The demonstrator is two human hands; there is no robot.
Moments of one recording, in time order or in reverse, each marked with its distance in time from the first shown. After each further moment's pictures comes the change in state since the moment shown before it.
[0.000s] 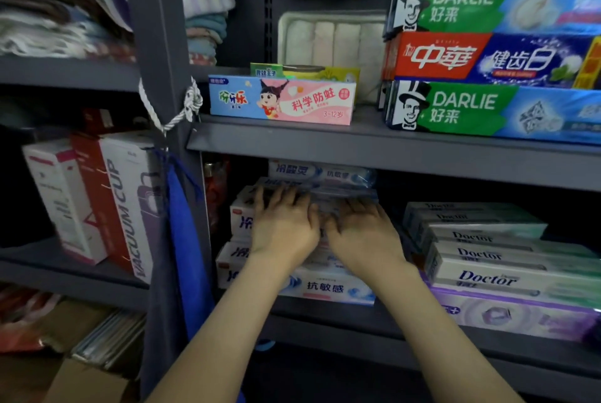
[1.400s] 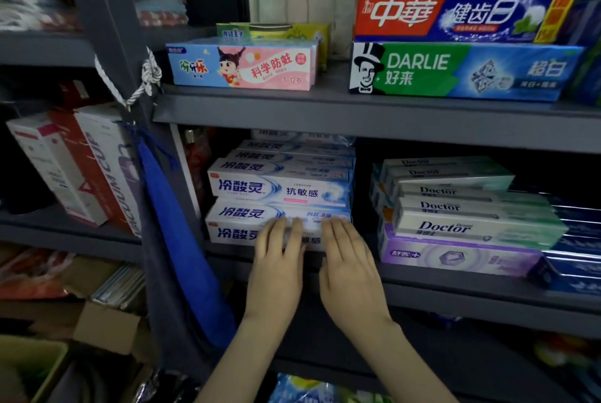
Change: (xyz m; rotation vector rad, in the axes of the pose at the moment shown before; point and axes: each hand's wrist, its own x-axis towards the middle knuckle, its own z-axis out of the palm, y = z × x) left_hand -0.121 0.028 0.035 -0.087 0.165 0.043; right_hand -0.119 0.022 0.030 0.042 0.075 -0.096
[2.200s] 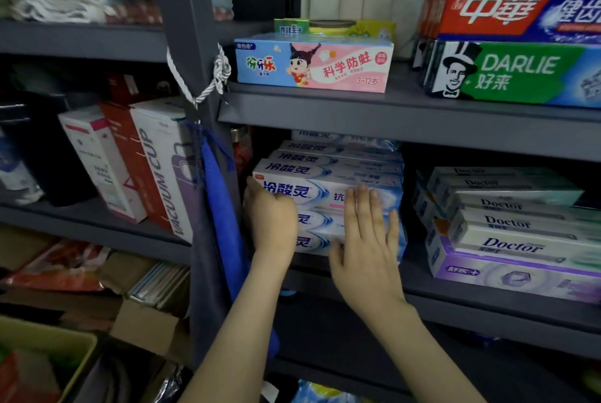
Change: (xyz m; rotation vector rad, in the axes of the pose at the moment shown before) left_hand 0.093 -0.056 -0.036 -0.525 0.056 -0.909; right_hand 0.046 -0.045 0.013 -0.051 0.029 0.073
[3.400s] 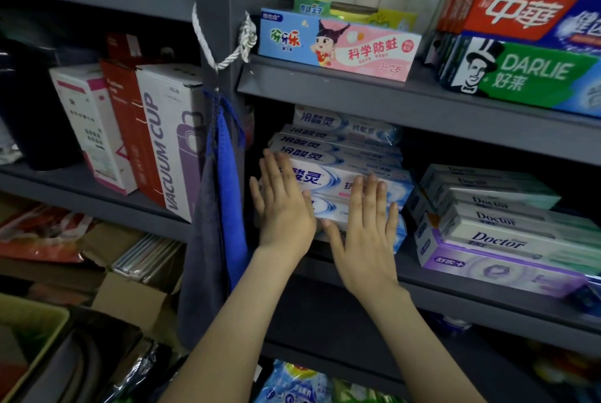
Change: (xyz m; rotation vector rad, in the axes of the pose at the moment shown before) left_hand -0.029 -0.022 0.005 0.524 -0.199 0.464; right_hand -0.003 0.008 0.007 0.034 -0.054 0.026
